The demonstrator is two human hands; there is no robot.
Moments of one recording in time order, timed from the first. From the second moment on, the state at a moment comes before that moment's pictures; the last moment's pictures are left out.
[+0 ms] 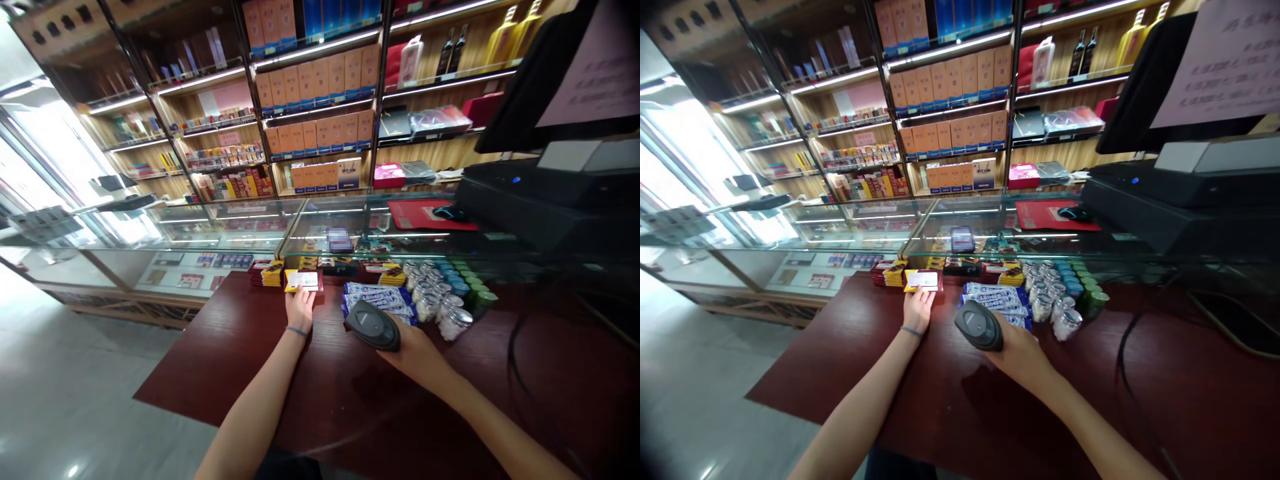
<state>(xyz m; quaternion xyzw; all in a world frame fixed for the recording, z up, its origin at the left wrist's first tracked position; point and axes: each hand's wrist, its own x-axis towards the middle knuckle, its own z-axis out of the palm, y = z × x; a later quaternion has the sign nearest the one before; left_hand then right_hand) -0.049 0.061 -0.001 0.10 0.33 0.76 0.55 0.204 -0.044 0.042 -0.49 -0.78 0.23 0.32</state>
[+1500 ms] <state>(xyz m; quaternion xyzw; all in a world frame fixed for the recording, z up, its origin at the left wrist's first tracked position) -0.195 0.065 0.056 0.62 0.54 0.56 0.10 0.239 -0.021 0.043 -0.57 -0.65 0.21 0.47</state>
